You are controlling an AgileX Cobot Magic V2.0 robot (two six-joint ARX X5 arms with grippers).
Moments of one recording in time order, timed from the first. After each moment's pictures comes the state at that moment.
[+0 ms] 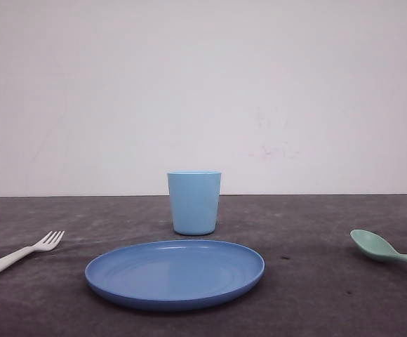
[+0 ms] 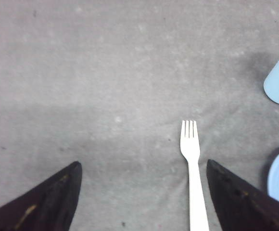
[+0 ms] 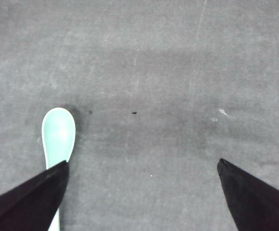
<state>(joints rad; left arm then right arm) -0.13 0.80 0.78 -0.69 0.05 -0.09 0.04 0.94 0.80 -0.76 -0.08 0.07</state>
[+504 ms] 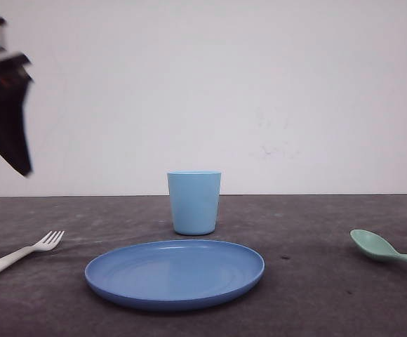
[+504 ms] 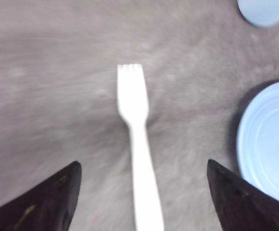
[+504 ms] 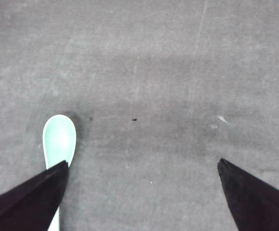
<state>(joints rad) -0.33 1.16 0.78 -0.59 0.07 -0.16 0.04 0.94 0.80 -0.74 -0.08 0.07</state>
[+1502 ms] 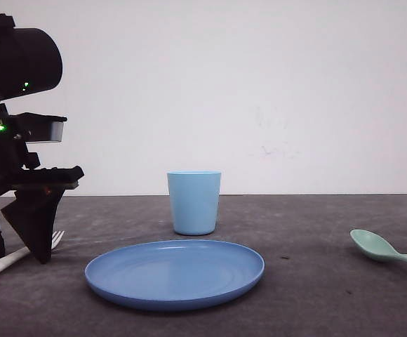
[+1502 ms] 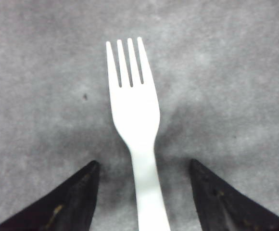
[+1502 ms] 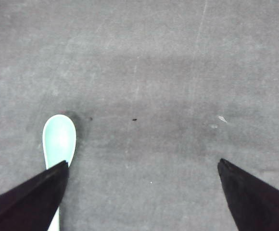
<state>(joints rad) -0.42 1.49 0.78 -0.43 -0.08 -0.18 0.04 0.94 0.80 -0.74 -0.08 0.07</state>
